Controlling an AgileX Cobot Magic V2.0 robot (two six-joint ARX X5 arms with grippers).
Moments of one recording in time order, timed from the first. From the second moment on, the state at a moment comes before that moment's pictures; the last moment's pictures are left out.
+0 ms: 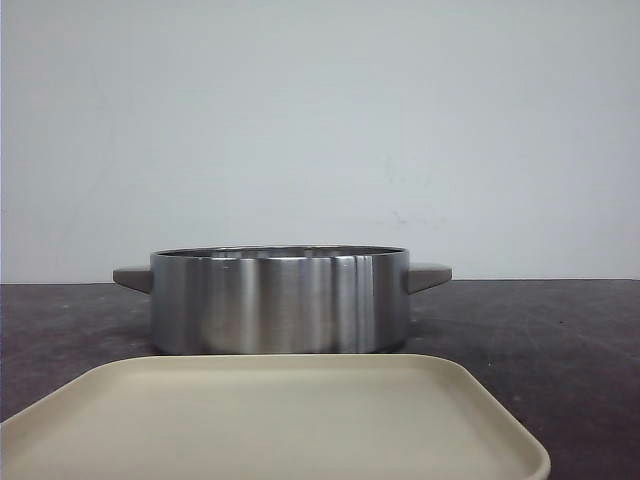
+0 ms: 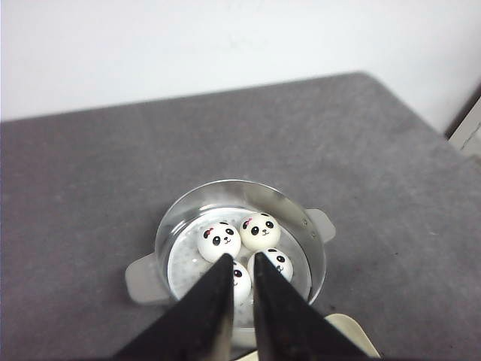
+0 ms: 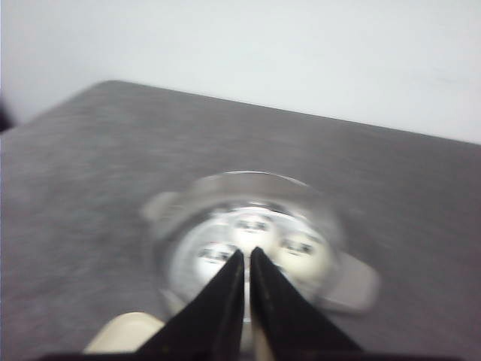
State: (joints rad) left arm -0.54 0.87 1.45 -0.95 -0.02 -0.16; right arm 1.08 0.78 0.85 -0.31 0.47 0.24
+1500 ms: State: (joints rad) left arm -0.55 0.37 1.08 -0.95 -0.13 -0.15; right arm 0.85 0.57 0.75 -0.27 0.42 0.10
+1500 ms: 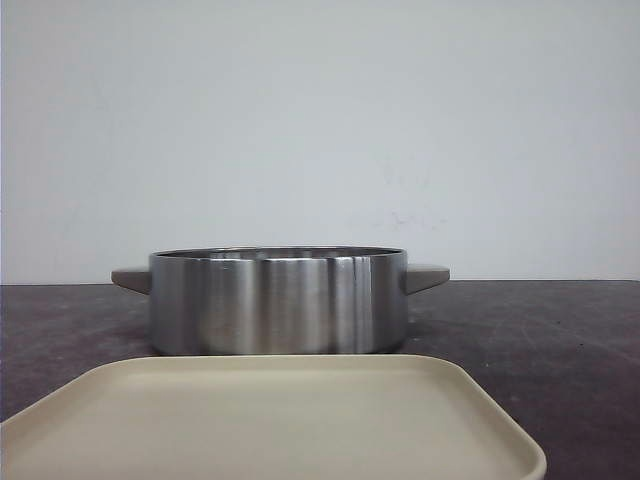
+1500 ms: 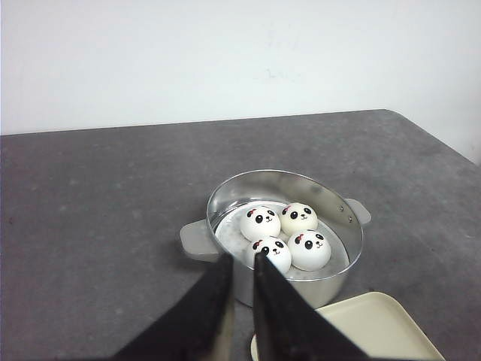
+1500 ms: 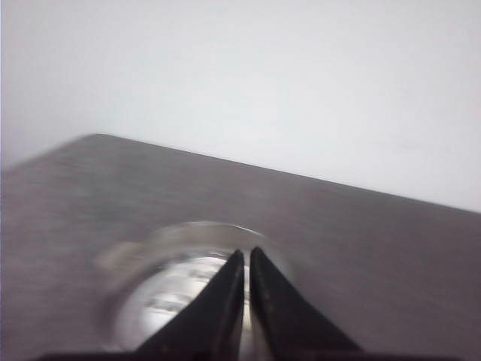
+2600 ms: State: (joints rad) left arm -0.55 0.37 1.08 -0.95 -0.13 -0.15; right arm 0.10 0.00 0.01 -0.16 -0.03 0.14
